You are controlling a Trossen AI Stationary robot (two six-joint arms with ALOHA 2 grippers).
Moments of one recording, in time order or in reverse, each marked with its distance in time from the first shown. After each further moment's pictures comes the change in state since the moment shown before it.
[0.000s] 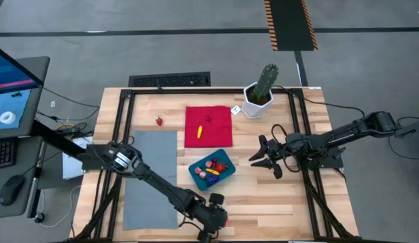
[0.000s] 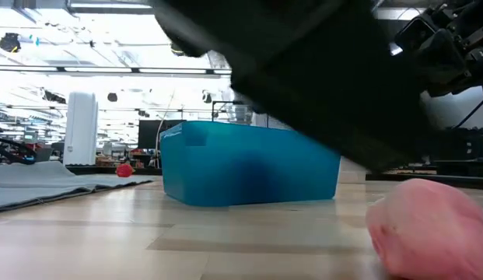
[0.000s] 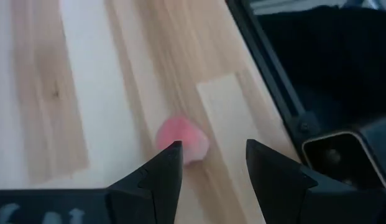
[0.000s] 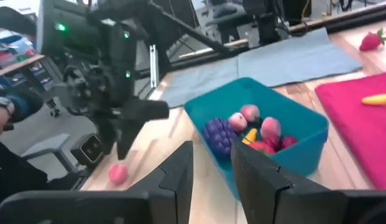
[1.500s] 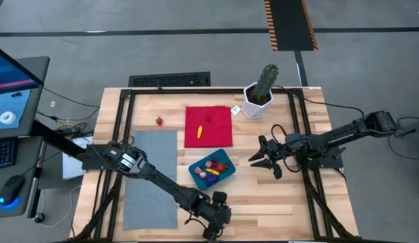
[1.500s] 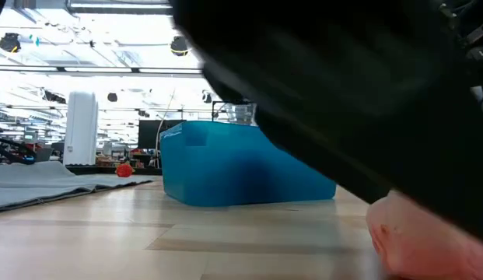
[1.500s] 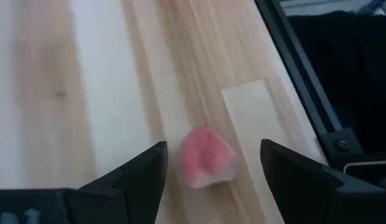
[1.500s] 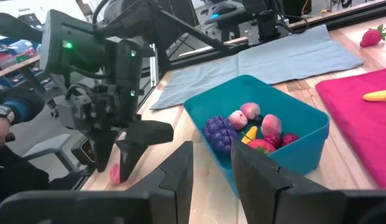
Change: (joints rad) left arm 0.035 0.062 0.037 0.037 0.007 -0.017; right arm 0.002 0.017 0.000 0.021 0.000 0.015
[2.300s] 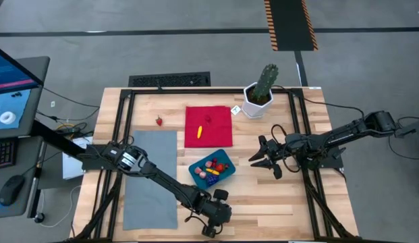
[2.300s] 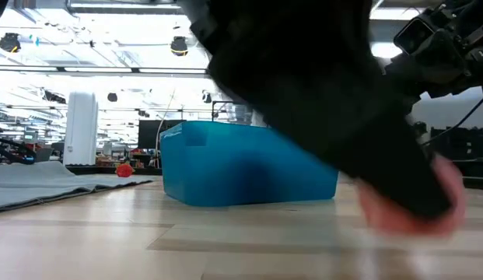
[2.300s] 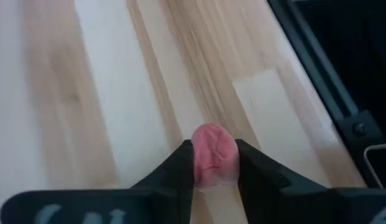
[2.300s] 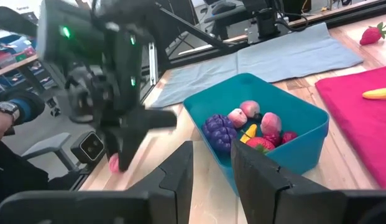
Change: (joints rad) left arm 0.014 -0.002 0.000 -0.031 0.020 0.082; right arm 0.000 0.000 0.000 -0.005 0.000 0.000
